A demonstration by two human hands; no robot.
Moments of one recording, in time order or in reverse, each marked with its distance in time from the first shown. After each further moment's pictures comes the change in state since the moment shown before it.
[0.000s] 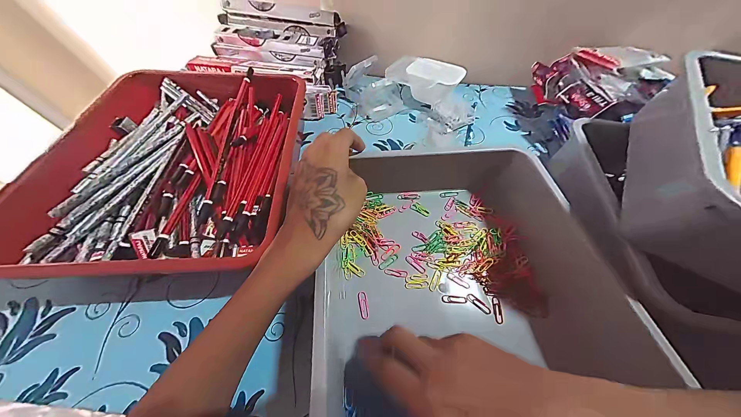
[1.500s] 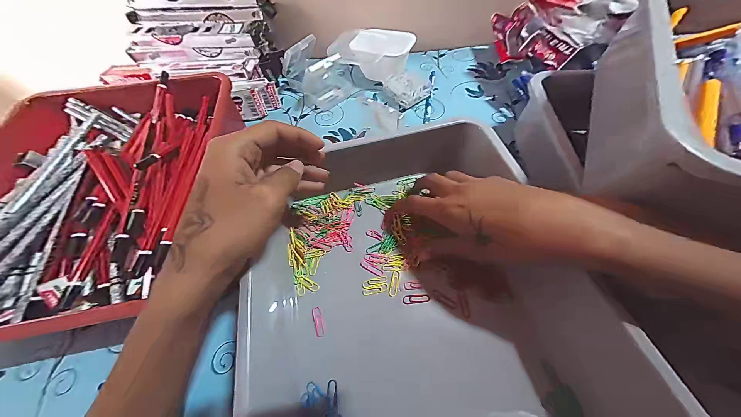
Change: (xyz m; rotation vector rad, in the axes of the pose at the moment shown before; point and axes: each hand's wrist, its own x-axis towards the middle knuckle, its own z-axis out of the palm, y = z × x) left_hand -0.001 0.001 -0.007 -0.483 -0.175 0.089; right_hand -0.026 0.115 -0.074 -0.287 -0.015 0.405
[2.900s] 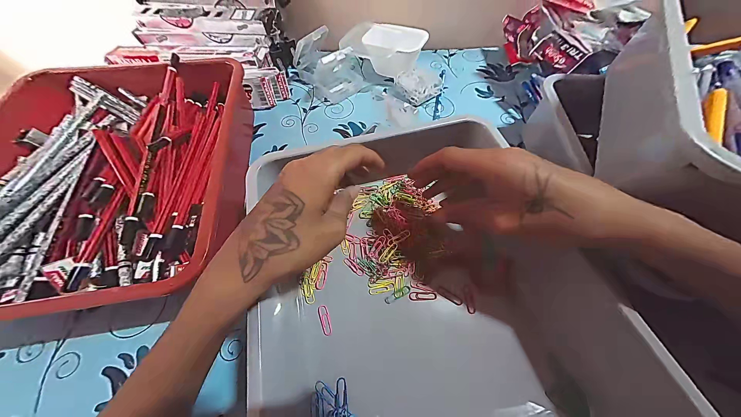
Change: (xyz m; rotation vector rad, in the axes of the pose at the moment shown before) left_hand 0.002 -0.004 0.014 0.320 -0.227 0.273; right_hand -0.003 0.007 -0.006 0.513 0.262 -0.153
